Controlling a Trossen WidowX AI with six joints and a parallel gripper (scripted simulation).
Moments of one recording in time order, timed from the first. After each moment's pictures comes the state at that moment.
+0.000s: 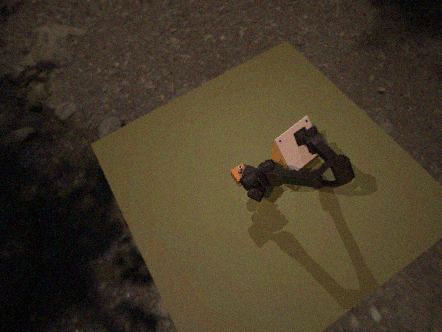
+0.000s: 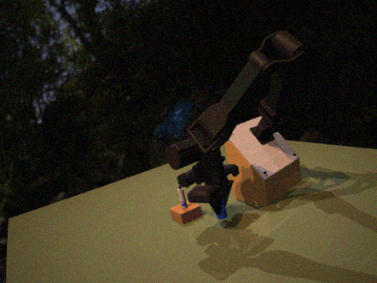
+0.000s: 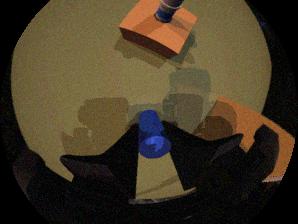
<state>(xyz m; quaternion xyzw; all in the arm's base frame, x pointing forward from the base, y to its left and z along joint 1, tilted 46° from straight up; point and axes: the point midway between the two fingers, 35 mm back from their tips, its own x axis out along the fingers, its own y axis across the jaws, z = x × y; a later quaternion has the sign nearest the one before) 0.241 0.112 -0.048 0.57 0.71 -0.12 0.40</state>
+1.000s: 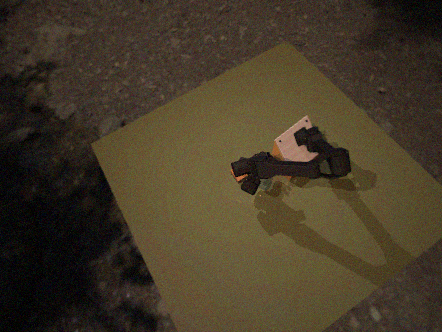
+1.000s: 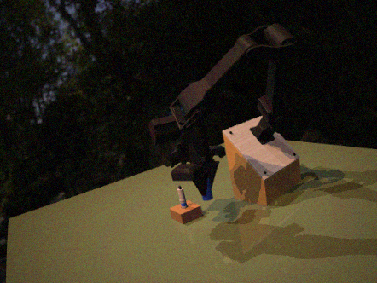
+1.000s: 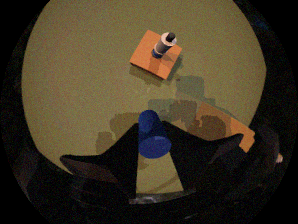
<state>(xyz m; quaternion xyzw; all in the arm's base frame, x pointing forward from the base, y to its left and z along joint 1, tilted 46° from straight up) 0.259 0.054 -0.026 0.57 0.71 -0.12 0.40</state>
